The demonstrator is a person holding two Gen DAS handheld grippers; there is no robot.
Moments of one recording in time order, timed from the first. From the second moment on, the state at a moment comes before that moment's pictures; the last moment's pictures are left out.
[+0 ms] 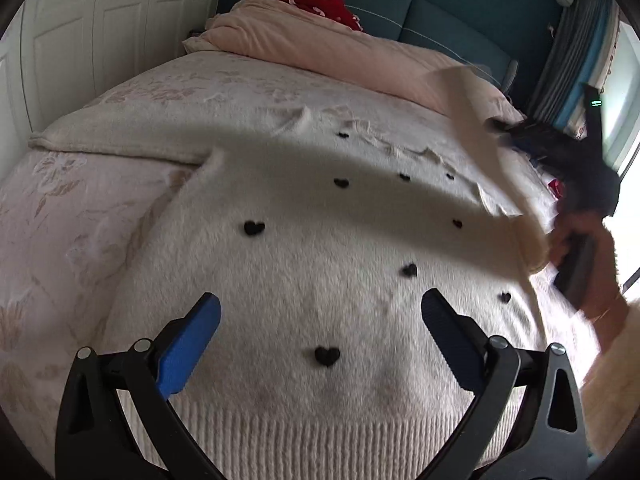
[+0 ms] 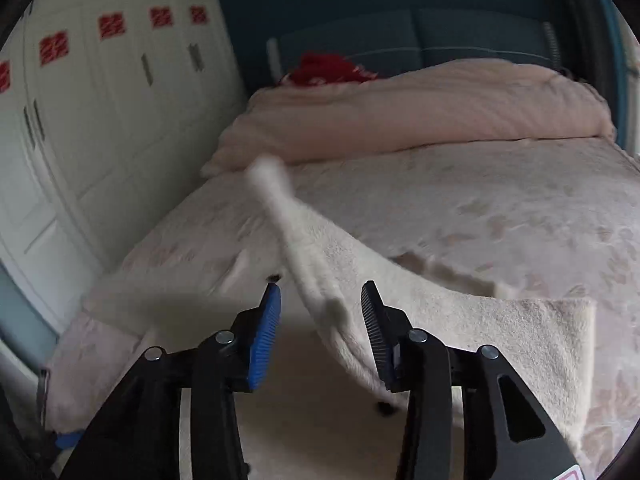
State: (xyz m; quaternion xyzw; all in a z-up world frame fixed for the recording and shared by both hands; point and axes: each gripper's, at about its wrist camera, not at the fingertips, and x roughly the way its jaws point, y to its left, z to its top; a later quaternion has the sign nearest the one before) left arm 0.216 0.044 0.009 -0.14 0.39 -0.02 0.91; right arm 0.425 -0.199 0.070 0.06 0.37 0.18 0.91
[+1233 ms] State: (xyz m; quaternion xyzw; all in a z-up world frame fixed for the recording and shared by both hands) left arm 0.427 0.044 -0.068 -0.25 0.43 -0.03 0.86; right arm 0.348 -0.377 -0.027 0.33 0.40 0.01 0.86
